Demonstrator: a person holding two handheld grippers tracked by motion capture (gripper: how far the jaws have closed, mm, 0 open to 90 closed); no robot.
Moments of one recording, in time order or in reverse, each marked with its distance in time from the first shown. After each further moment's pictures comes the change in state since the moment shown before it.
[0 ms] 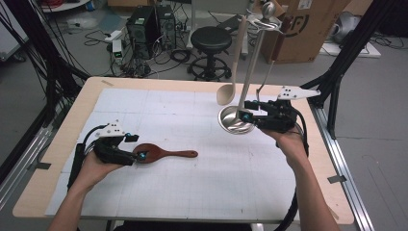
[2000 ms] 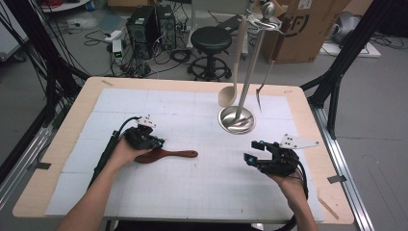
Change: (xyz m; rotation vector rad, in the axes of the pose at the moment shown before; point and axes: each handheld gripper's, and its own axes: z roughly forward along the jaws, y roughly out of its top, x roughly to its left) left arm 0.028 0.014 0.092 0.209 -0.064 0.013; right arm 0.025 -0.118 -0.022 0.029 -0.073 0.059
